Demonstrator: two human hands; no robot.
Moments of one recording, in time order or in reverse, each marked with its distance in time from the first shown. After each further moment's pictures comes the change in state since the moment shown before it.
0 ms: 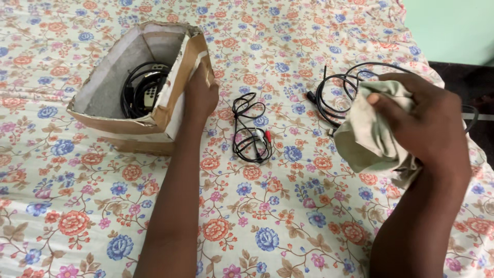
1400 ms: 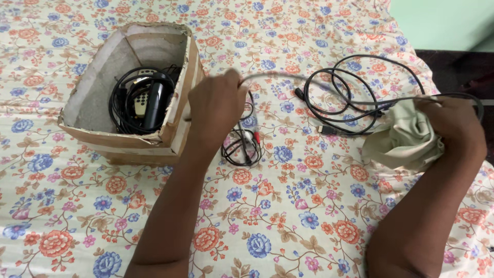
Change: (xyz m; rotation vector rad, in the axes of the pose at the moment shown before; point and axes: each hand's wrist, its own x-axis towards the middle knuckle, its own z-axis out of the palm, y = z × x) left_hand -0.038 0.162 -0.042 0.350 -0.203 0.214; right_hand 0.023 0.237 -0.001 0.057 -0.017 0.680
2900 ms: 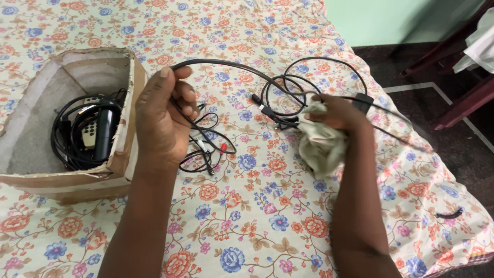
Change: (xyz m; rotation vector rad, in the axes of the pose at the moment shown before) left_hand -0.008 0.025 -0.039 -1.900 0.005 -0.211; right_hand -0.019 -0.054 0.070 -0.377 -0.390 -0.201
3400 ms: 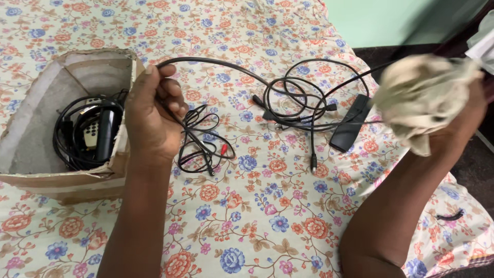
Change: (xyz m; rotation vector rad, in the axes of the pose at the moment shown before) left_hand 0.011 0.002 -0.019 -0.032 0.113 0.011; right_hand -0.071 0.111 -0.077 0.874 0.849 -0.075
